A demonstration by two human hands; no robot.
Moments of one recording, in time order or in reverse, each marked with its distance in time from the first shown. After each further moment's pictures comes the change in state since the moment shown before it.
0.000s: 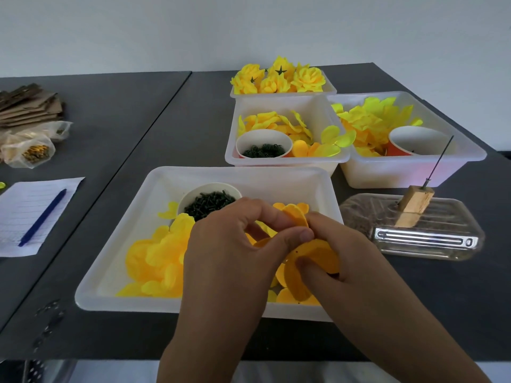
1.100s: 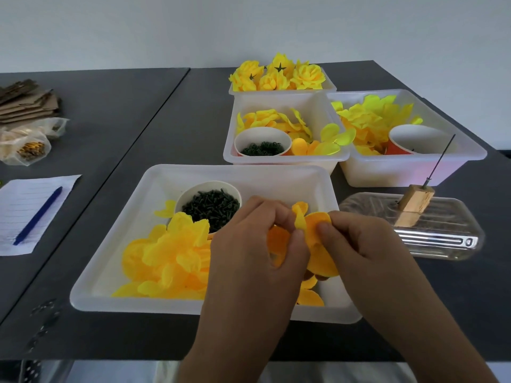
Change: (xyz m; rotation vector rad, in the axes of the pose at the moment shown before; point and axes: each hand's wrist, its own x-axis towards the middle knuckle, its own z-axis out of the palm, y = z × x) left_hand -0.009 0.001 0.017 0.082 0.046 0.150; right_hand 0.008 0.017 -0.007 0.017 0.167 0.037
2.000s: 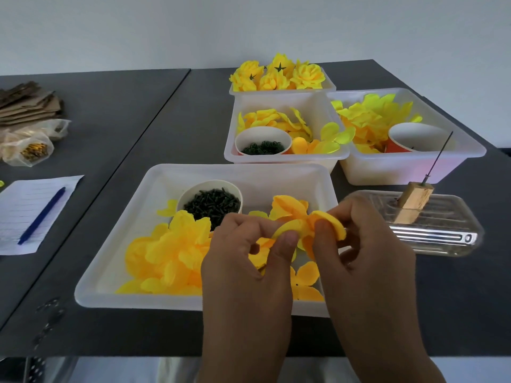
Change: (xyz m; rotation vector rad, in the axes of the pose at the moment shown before) left_hand -0.018 0.006 0.002 -0.195 0.142 -0.203; right_hand -0.017 -0.014 0.025 -0.112 0.434 -0.185
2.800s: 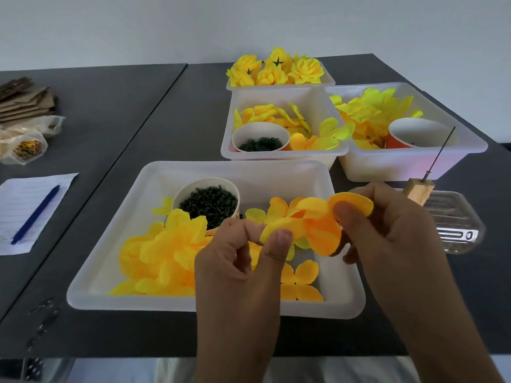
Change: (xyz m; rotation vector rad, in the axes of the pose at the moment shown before) left_hand -0.003 -0.009 -0.001 -0.170 0.023 -0.080; right_hand 0.023 0.016 -0.022 0.229 -0.162 0.217
